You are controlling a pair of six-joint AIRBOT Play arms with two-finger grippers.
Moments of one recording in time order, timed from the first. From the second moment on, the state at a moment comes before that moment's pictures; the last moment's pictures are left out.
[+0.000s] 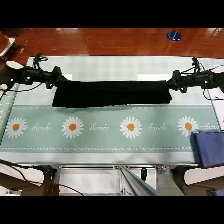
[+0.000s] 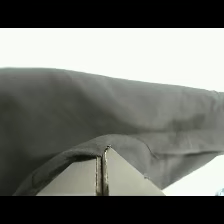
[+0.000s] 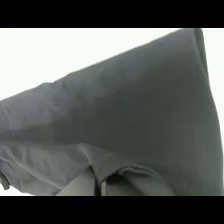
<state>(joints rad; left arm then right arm) 0.18 -1.75 1.38 0.69 -1.09 -1.34 -0.29 -1.70 1.31 -0.69 1.14 1.31</state>
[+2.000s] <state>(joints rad) -0.32 -1.28 0.86 0.68 -0.60 -1.25 -0.27 -1.19 1.14 -0.99 1.31 1.34</state>
